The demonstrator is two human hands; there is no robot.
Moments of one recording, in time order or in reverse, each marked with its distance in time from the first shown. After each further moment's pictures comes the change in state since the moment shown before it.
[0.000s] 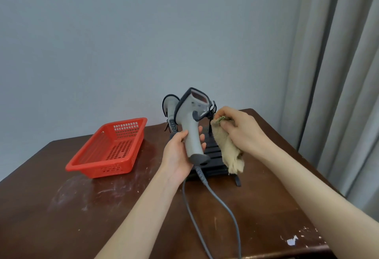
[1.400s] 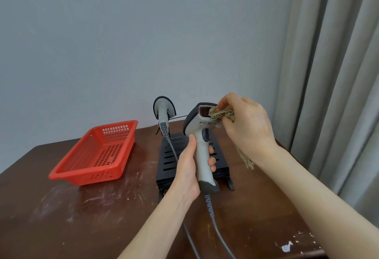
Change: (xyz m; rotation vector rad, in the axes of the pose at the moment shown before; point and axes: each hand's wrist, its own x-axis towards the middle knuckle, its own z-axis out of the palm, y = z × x) left_hand -0.002 -0.042 0.017 0.087 -0.065 -0.036; right_hand -0.008 -0.015 -0.018 -0.374 0.349 -0.146
